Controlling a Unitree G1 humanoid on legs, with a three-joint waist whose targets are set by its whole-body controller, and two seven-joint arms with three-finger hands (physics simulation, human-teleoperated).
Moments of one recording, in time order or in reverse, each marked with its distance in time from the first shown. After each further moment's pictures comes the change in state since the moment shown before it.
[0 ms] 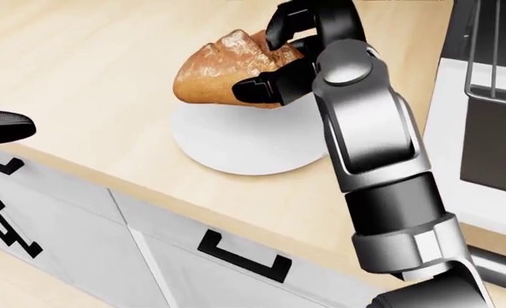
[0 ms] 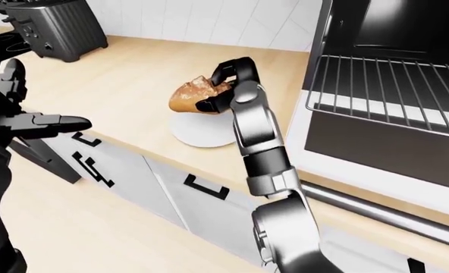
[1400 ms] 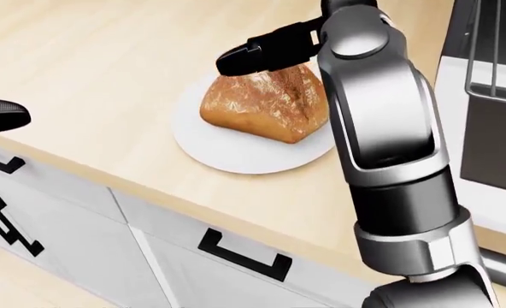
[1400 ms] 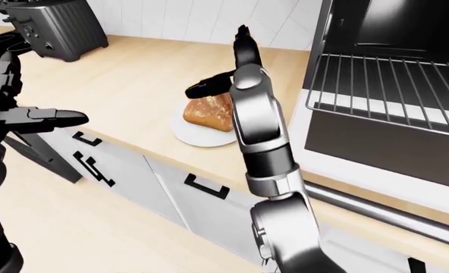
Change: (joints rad) left arm -0.037 0.023 0.000 0.008 -0.008 0.022 0.002; right arm -0.035 0.001 0.003 -0.207 -0.007 0.161 0.033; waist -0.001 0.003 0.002
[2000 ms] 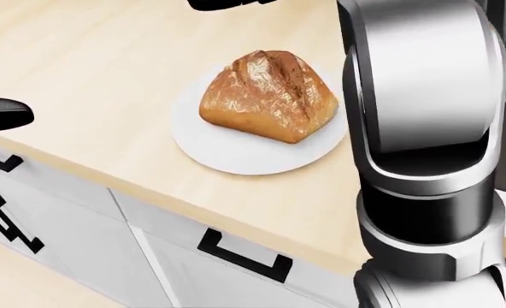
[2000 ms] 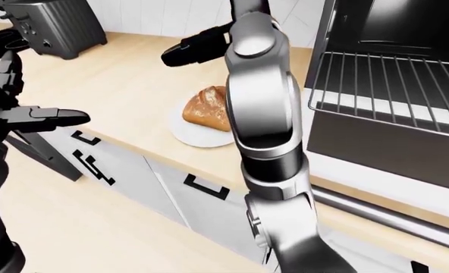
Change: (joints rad) left arm -0.008 -0.007 -0.008 0.001 0.013 0.004 -0.001; right arm -0.139 0.004 0.022 -0.324 -0.113 0.239 0.127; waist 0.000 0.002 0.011
